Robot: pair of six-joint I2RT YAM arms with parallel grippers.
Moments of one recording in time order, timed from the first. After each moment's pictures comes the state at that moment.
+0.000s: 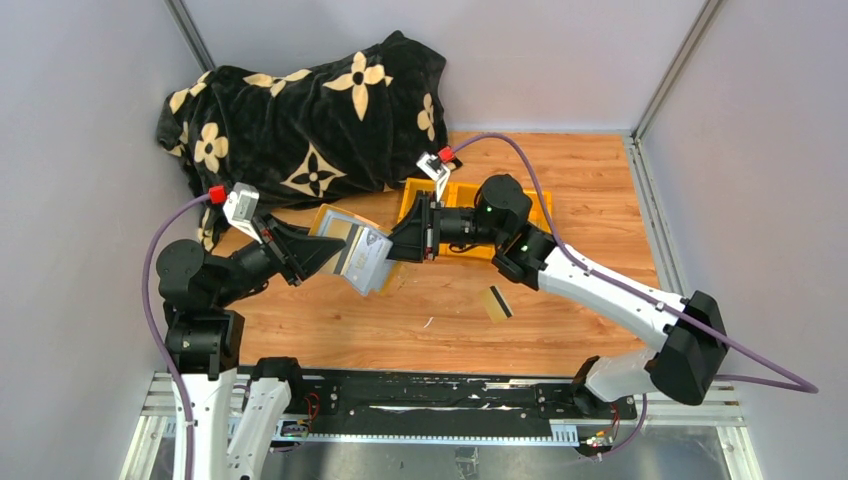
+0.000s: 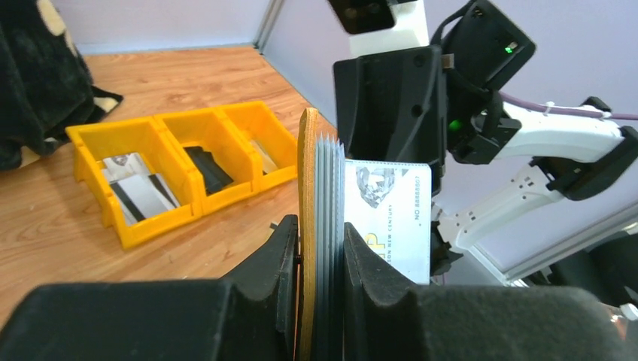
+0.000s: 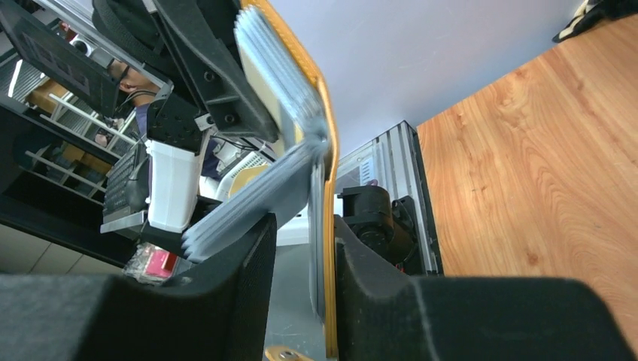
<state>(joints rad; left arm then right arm) 0.02 0.54 0.95 -0.29 0.93 -0.59 0.89 1.35 1.13 0.35 -0.71 0.82</state>
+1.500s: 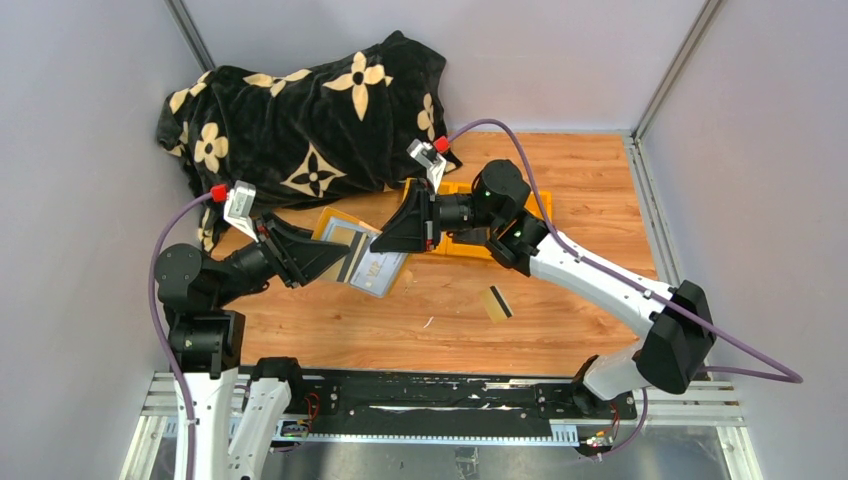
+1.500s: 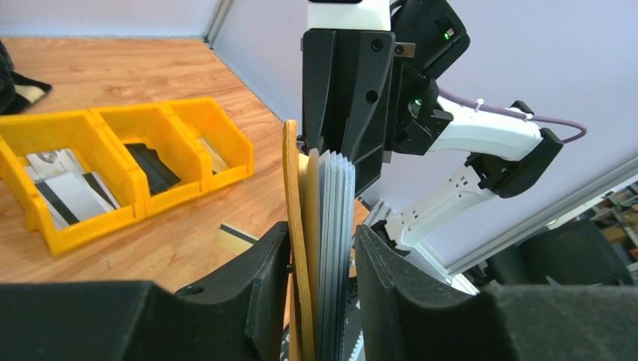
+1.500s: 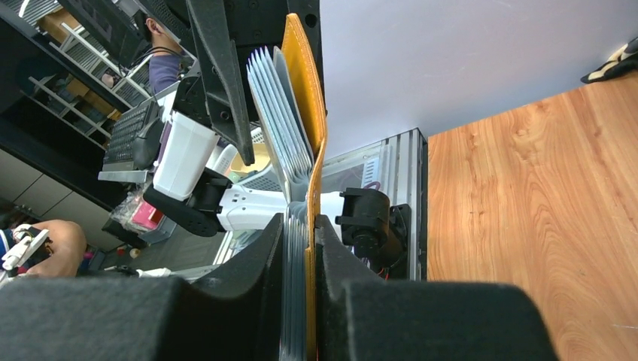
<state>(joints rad) 0.02 0.54 0.93 -0.20 0.99 -0.76 0.85 1.43 1.23 0.43 -0.91 0.75</state>
